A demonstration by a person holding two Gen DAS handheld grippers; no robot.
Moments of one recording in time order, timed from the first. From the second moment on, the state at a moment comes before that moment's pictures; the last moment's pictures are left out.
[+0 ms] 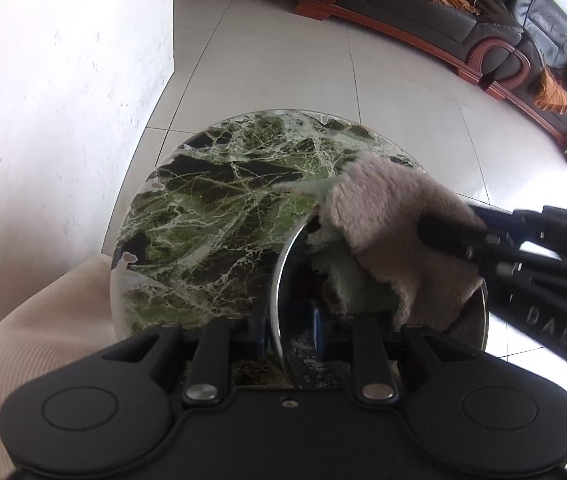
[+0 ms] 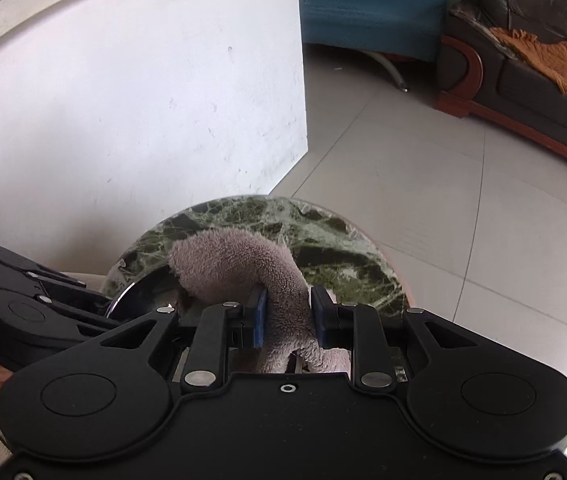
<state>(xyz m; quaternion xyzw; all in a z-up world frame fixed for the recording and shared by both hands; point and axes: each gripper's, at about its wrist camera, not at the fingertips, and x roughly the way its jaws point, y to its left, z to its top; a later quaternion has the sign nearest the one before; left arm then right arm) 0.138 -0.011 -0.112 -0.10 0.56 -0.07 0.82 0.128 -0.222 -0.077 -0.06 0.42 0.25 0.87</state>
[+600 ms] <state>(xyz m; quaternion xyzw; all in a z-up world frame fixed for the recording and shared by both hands) 0.141 -0.004 -0.090 -0.08 0.52 -0.09 0.85 0.107 -0.233 -0.080 -0.06 0.43 0.25 0.87</state>
